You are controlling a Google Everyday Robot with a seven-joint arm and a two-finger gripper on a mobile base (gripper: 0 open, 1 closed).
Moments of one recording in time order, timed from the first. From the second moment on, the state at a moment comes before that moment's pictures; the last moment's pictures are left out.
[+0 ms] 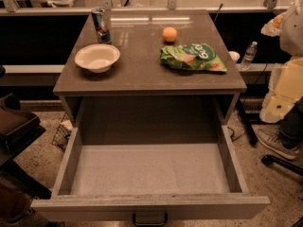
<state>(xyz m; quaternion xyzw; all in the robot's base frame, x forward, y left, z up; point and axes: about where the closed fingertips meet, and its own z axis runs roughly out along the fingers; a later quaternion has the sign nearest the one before) 0.438 -0.213 0.988 -0.60 0.78 -0.05 0.18</state>
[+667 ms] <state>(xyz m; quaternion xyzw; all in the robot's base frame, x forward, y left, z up) 0.464 -0.197 0.990 -0.61 0.77 -0.04 0.18</state>
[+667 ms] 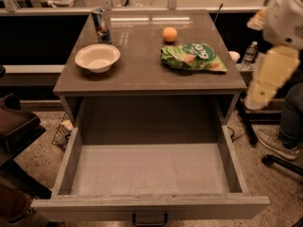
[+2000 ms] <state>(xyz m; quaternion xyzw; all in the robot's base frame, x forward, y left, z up) 0.546 -0.115 1.003 -0.46 0.76 0.11 0.46</state>
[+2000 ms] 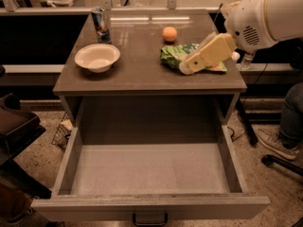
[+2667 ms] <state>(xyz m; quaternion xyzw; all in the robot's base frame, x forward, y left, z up) 0.563 -0.097 1.015 -0.40 0.74 0.13 0.52</state>
